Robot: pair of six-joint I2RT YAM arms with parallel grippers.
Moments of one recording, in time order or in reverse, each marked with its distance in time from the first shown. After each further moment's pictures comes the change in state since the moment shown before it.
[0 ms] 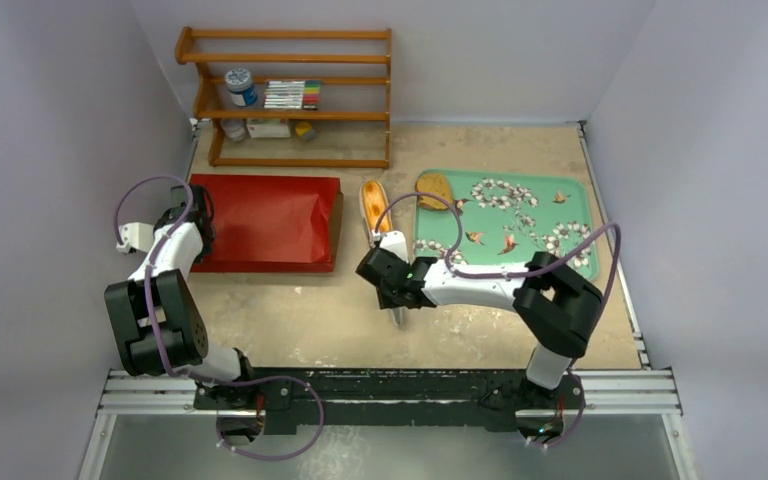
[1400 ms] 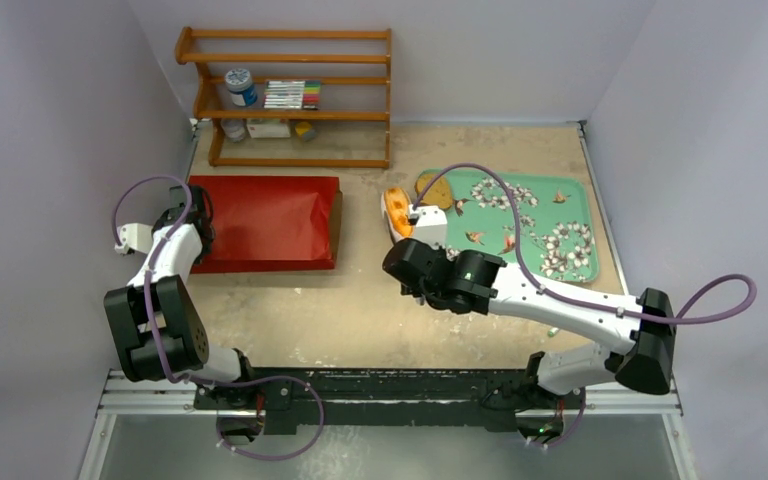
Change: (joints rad) left arm 0.000 -0.029 0.000 -0.031 0.001 0.000; right arm 0.097 -0.415 0.125 -0.394 0.222 0.123
